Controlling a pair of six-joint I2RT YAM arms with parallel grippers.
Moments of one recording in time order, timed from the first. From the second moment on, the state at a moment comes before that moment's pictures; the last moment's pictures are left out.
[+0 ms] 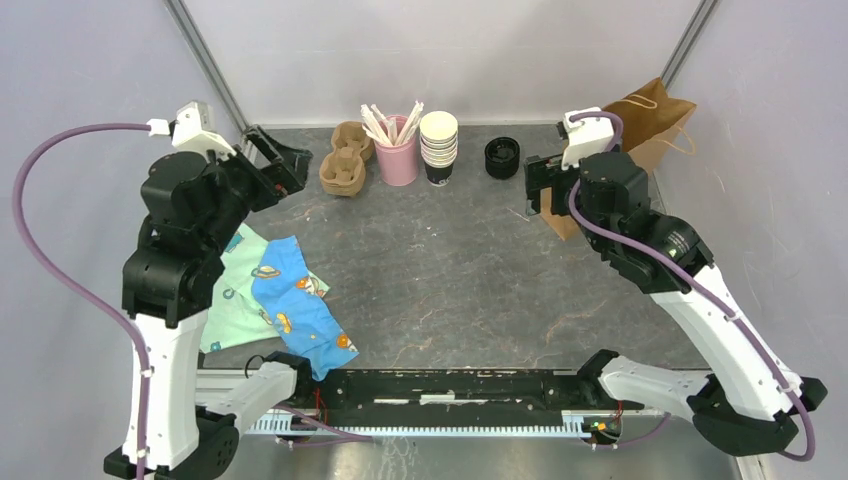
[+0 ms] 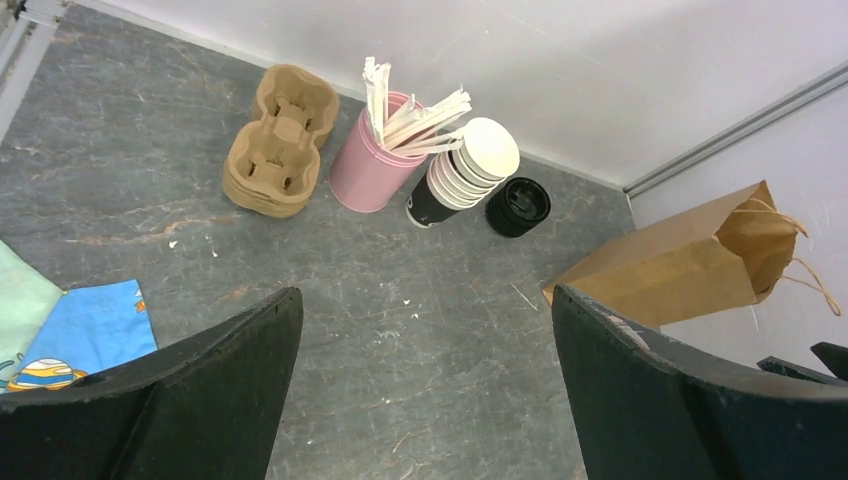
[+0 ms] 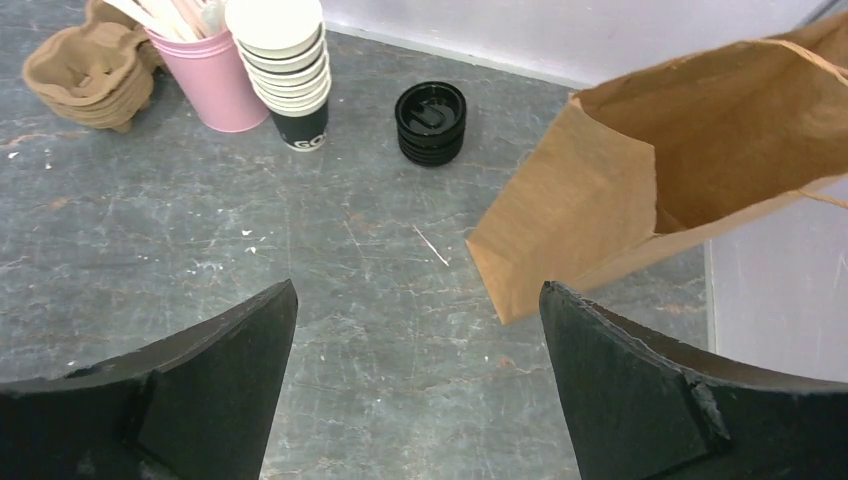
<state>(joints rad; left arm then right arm) -0.24 0.97 1.68 -0.91 -0.11 -0.52 0.73 1.07 1.50 -0.77 0.54 0.08</state>
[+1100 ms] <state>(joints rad) -0.19 1.08 1.30 -0.71 0.16 -0.53 0.49 1.88 1.84 -0.42 0.09 0.40</state>
